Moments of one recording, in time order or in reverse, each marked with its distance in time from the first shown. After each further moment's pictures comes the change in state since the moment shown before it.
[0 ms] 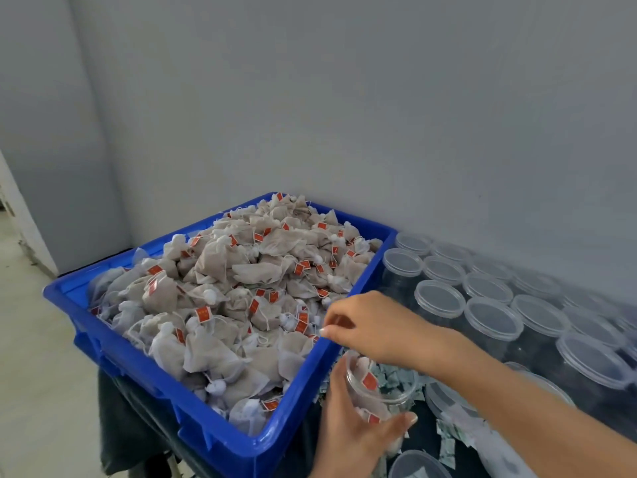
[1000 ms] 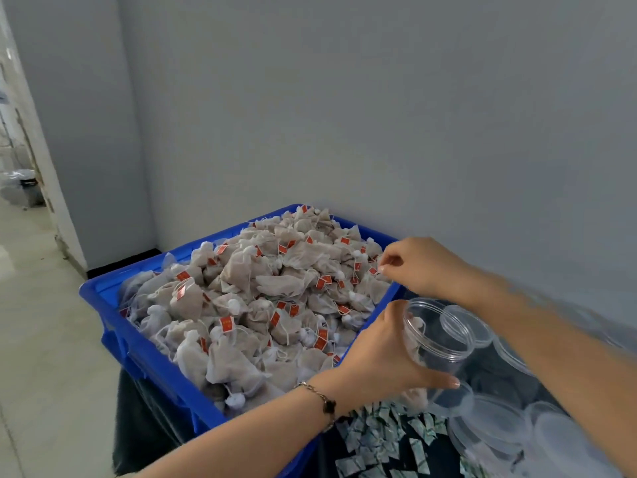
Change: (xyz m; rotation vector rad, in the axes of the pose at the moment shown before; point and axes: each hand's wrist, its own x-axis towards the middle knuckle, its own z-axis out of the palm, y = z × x) left_hand 0.088 0.072 -0.015 0.497 -0.297 0.098; right_hand 0.054 0.032 -0.067 -0.128 0.224 0.107
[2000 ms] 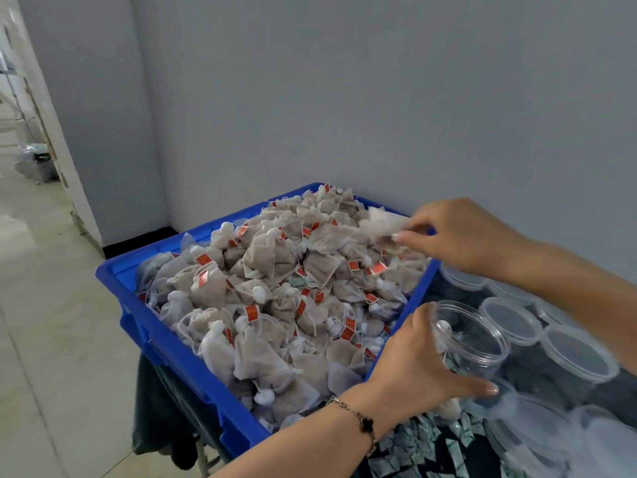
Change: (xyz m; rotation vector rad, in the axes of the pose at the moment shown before) left_hand 0.000 -0.034 0.009 -0.052 0.002 -0.066; right_hand 0.022 -0.019 -0.007 -0.036 0.081 -0.208
